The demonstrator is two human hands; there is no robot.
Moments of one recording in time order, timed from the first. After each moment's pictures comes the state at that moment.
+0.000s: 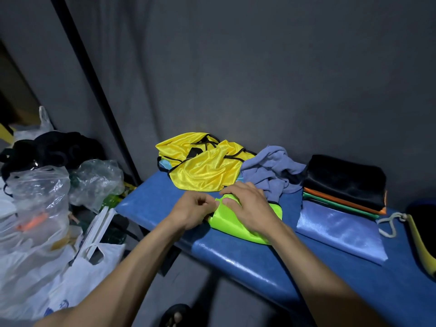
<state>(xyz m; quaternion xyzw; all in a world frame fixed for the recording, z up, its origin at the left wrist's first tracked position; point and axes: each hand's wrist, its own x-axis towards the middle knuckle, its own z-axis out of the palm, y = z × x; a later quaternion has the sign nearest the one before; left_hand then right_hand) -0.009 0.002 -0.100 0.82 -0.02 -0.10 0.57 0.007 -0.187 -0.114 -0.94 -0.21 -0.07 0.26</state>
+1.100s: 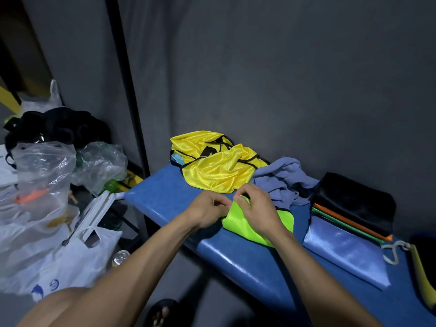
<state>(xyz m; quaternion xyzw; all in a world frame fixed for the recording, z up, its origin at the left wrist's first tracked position) 0.005 0.006 -0.117 0.81 -0.07 -0.11 0.58 0.023 -0.174 -0.118 -0.92 -0.18 -0.08 0.35</state>
